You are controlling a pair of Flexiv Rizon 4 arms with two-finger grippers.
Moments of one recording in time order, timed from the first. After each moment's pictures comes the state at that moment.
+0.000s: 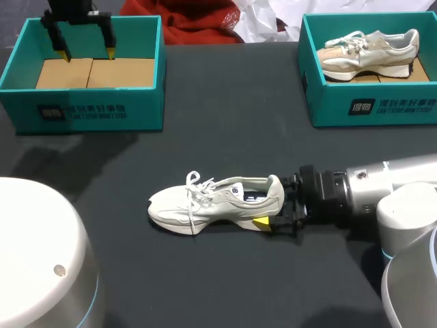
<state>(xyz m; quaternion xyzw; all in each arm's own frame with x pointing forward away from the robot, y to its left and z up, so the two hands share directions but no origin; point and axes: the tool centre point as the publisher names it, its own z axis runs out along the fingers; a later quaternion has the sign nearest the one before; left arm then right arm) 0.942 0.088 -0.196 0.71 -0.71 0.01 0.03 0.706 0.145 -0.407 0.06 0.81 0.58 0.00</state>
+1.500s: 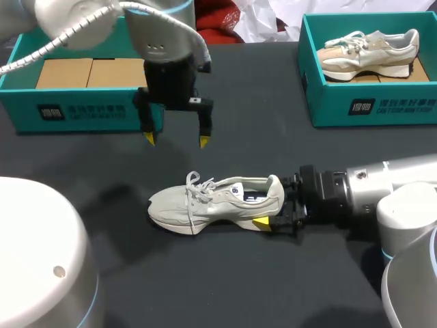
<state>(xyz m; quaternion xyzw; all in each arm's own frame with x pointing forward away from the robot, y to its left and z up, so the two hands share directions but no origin) 0.719 -0.104 -0.214 0.66 -0.75 -0.03 0.04 0.706 0.145 -0.407 0.06 0.81 0.58 0.00</state>
